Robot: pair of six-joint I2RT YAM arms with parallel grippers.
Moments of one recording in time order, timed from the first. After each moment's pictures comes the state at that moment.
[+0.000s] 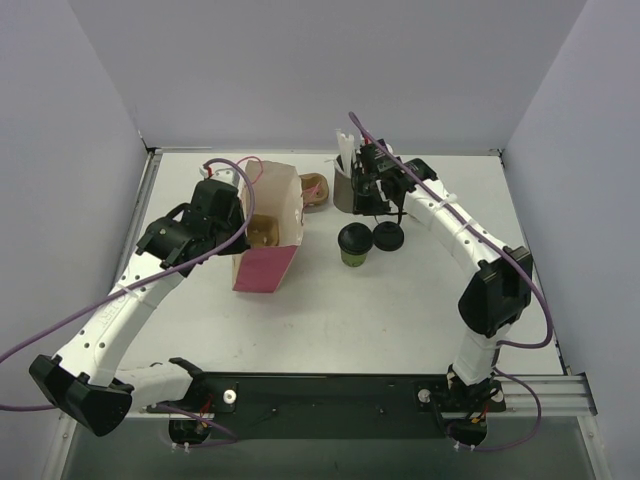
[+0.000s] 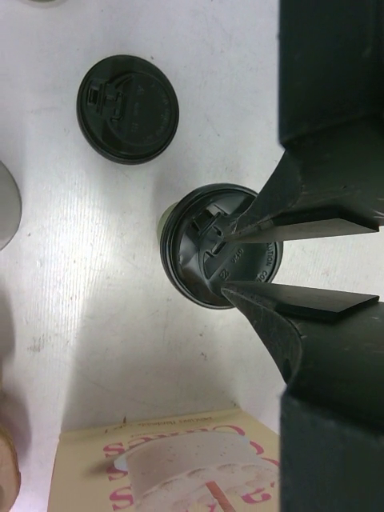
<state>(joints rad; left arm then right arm) -0.53 1.19 1.34 -0.95 -0.22 -0.53 0.53 1.80 1.71 -0.87 0.12 0.44</state>
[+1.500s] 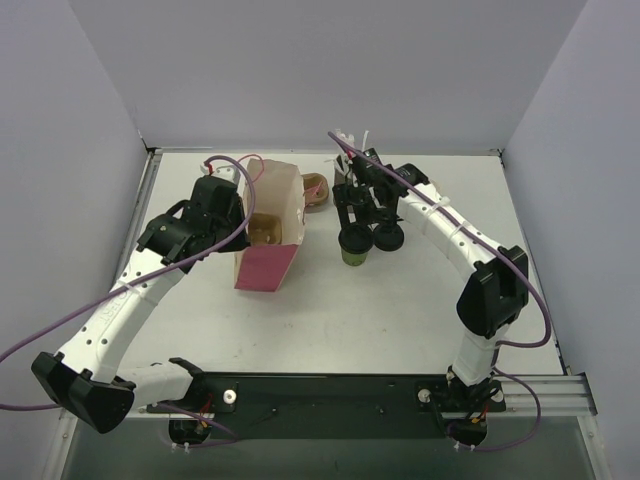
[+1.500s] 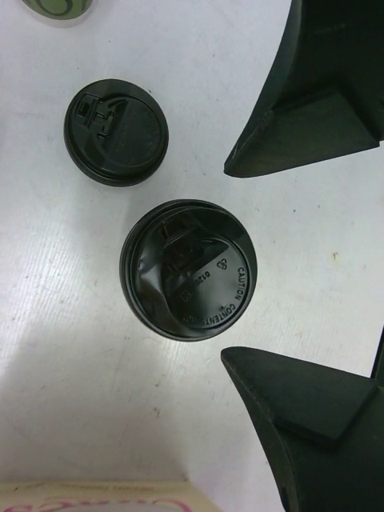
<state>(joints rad) -0.51 1.21 1.36 -0.95 -0.20 -0.51 0.56 1.80 1.69 -0.91 0.14 0.26</state>
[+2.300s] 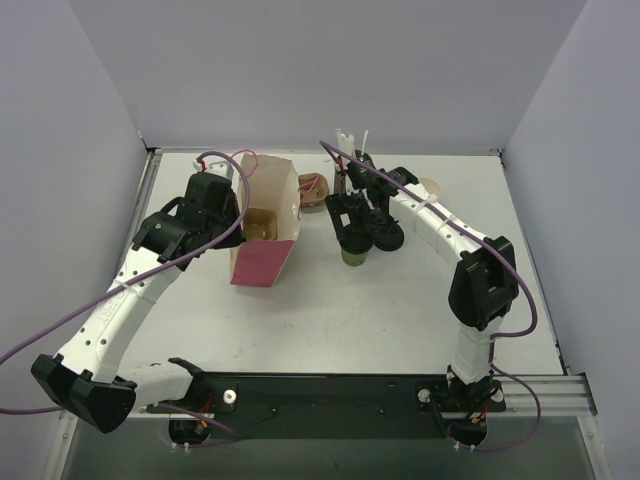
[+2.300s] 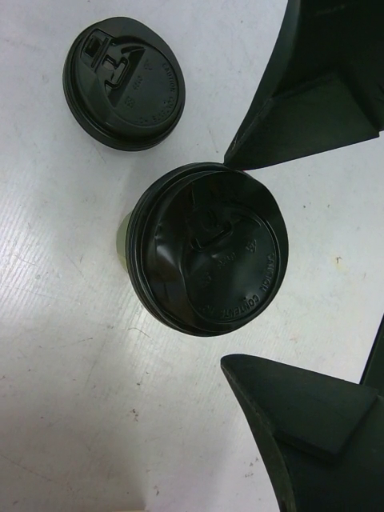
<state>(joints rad) -0.48 1.21 1.38 -0.95 -0.21 -0.51 0.56 1.87 1.66 -0.88 0.02 0.16</state>
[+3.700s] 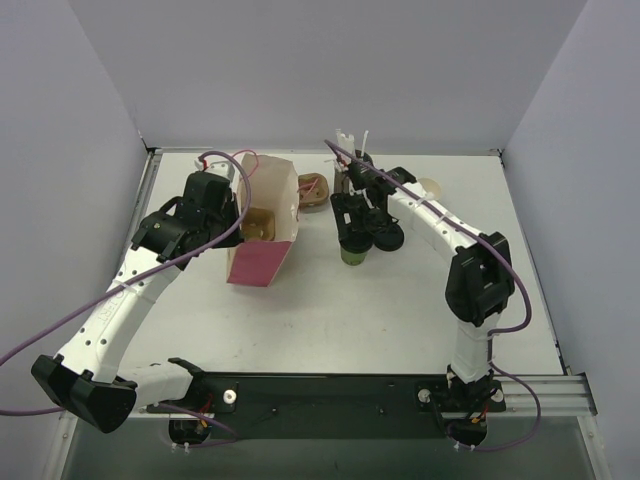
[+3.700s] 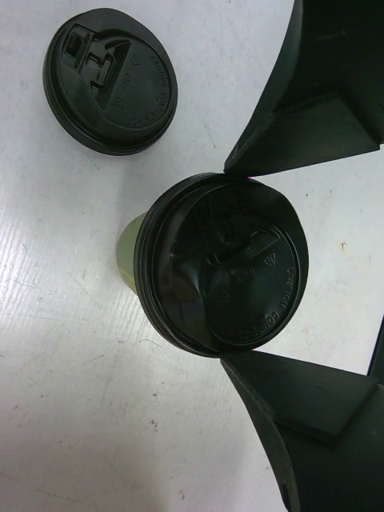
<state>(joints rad) -0.46 1.21 1.38 -0.95 -0.20 -0.47 0.54 1.91 1.66 -0.88 0.06 0.23</state>
